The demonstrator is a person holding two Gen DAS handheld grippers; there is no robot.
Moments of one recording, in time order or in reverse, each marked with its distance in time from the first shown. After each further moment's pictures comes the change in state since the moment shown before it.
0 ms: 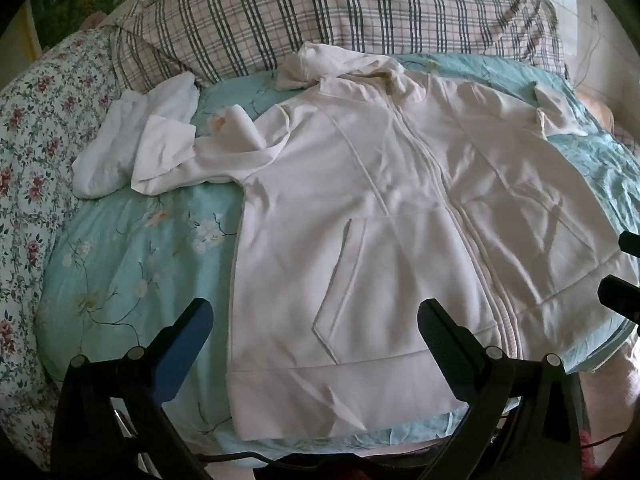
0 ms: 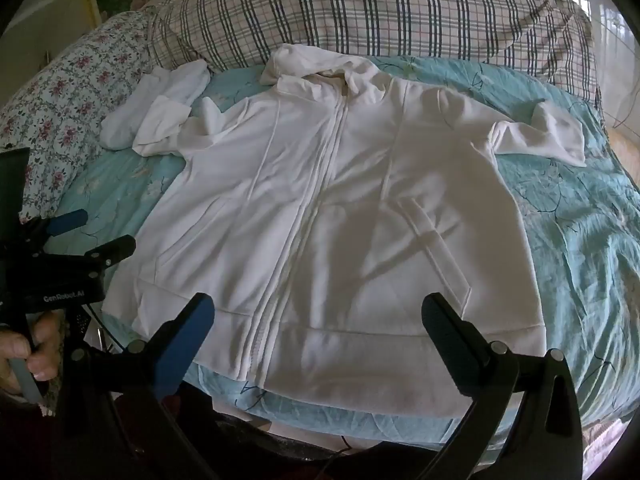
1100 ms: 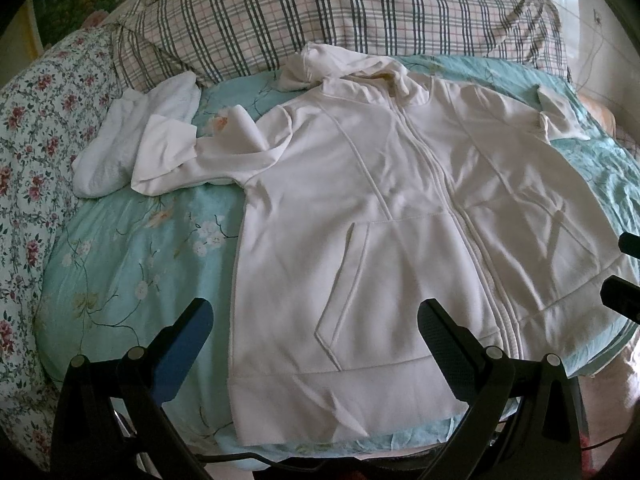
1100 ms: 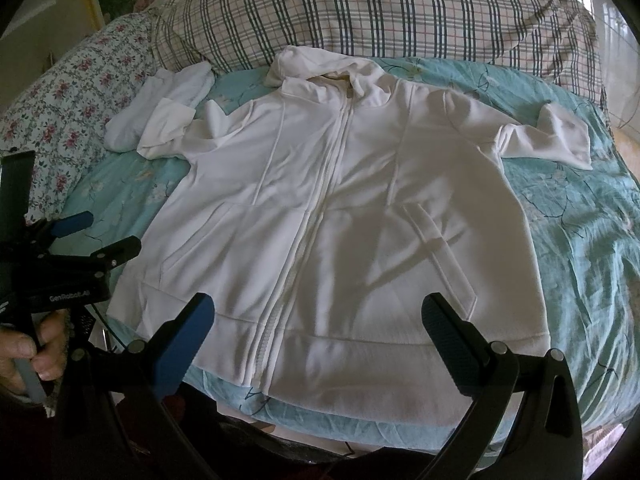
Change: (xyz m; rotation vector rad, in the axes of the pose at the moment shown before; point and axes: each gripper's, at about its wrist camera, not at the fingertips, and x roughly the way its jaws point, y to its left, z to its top) left arm 0.005 0.004 0.006 -0.020 -0.020 -0.012; right arm 0.001 0.003 0.004 0.001 -0.002 0.005
